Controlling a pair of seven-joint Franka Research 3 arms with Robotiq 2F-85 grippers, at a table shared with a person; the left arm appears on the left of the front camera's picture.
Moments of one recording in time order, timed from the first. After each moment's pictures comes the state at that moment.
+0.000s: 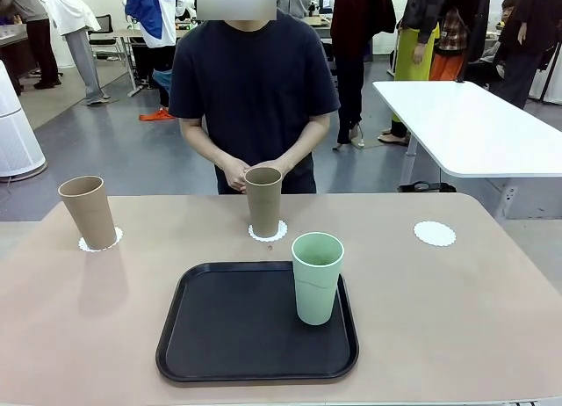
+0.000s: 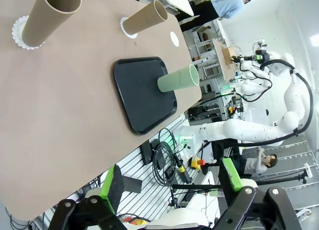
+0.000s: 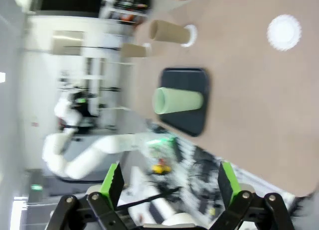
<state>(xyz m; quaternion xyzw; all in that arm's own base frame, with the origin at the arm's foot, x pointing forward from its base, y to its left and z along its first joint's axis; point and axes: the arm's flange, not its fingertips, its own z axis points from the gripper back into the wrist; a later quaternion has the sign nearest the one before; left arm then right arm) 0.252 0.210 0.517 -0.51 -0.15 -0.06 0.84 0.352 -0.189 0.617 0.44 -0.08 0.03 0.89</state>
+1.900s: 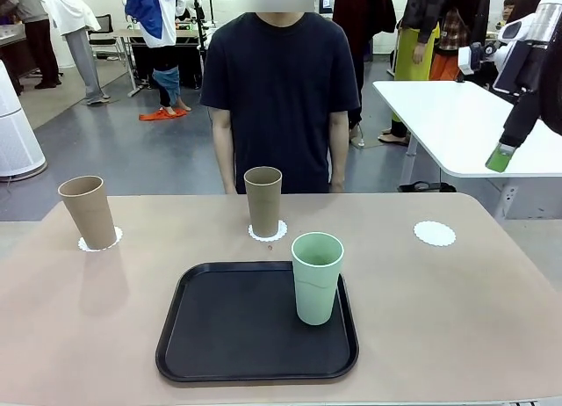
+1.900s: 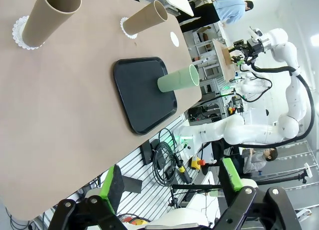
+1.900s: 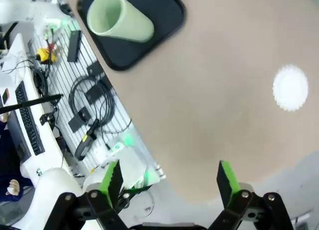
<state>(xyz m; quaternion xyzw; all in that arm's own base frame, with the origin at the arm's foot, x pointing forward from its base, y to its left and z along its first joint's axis) 0.252 0.210 0.517 -0.51 -0.15 -0.06 0.84 0.416 0.016 0.583 0.17 0.00 0.48 0.86</state>
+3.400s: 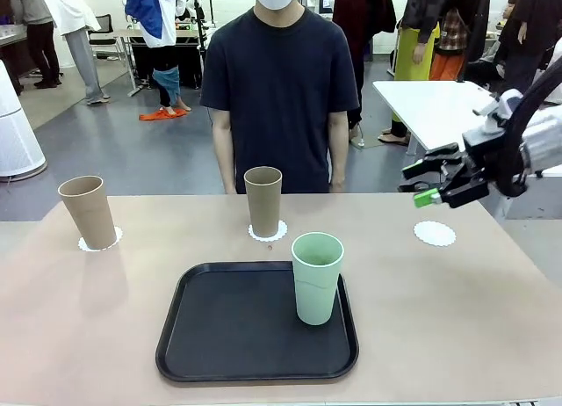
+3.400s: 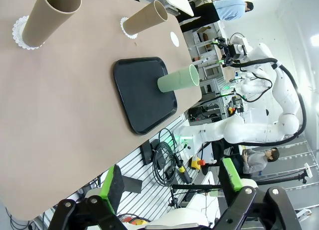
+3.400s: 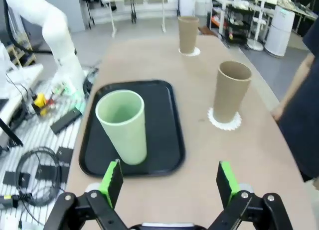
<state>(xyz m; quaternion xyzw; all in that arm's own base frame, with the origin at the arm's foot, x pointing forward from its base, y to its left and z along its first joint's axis) 0.252 0.210 0.517 -0.51 -0.15 -0.06 0.84 0.419 0.023 0.432 0.37 -0.39 0.57 0.62</state>
